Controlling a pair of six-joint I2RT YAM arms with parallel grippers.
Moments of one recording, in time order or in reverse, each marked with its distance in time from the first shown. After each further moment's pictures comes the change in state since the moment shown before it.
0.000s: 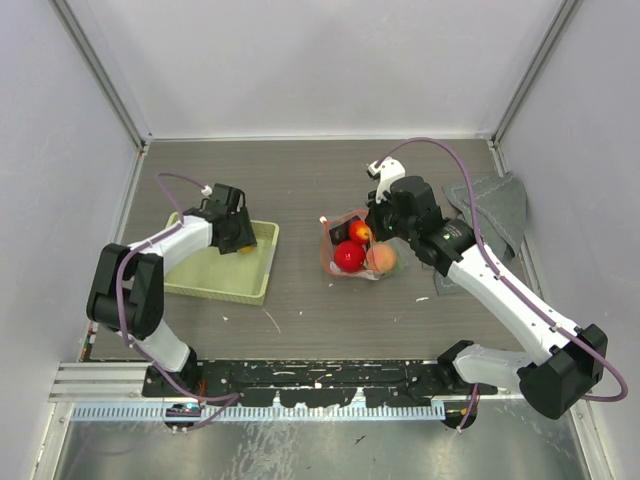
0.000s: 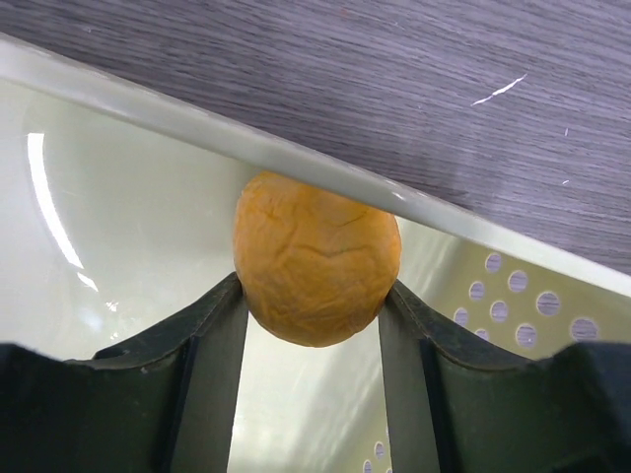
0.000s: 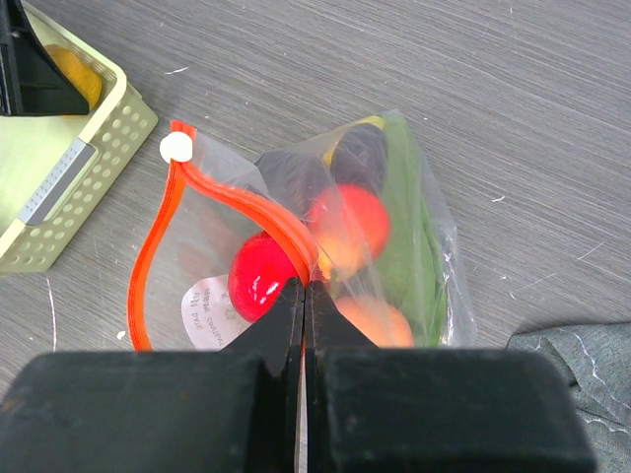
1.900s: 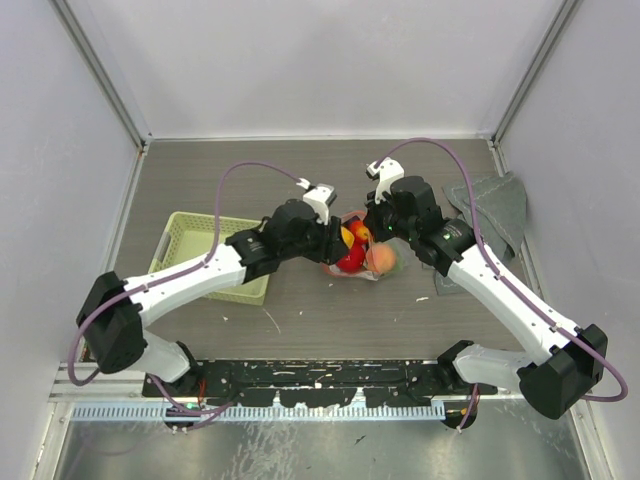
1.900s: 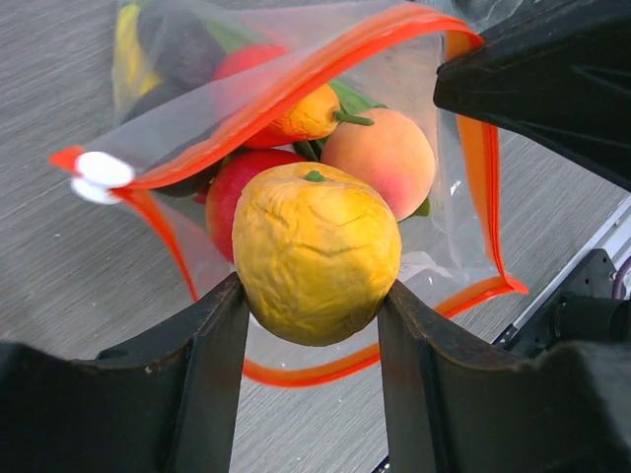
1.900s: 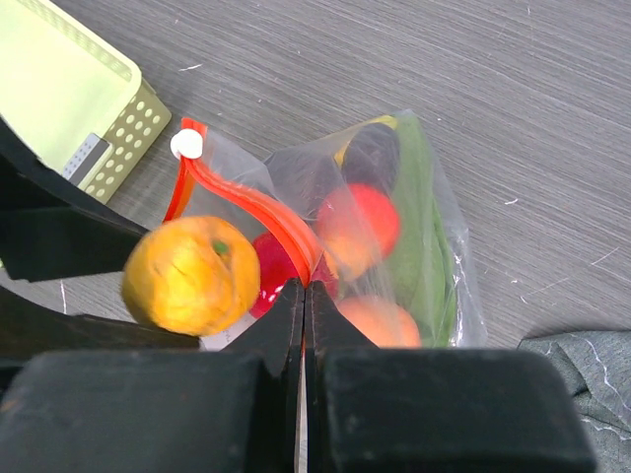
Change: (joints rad) left arm -0.602 -0.201 0.094 0.230 0.062 0.098; right arm 0.000 0.000 0.000 0.000 -0.030 0.000
